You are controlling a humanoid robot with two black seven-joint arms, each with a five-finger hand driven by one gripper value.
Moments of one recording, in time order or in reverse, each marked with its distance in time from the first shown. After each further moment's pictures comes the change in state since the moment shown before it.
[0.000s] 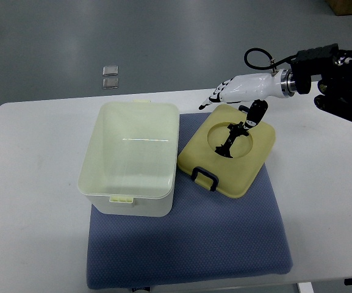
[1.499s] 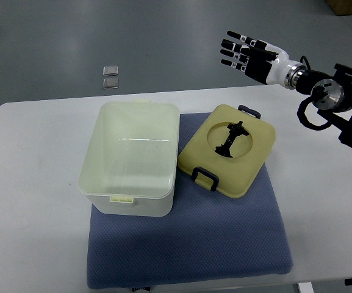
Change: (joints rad) left arm 0.000 0.000 0.000 0.000 0.000 0.000 0.000; right arm -0.263 0.111 0.445 -0.206 1.850 0.265 -0.536
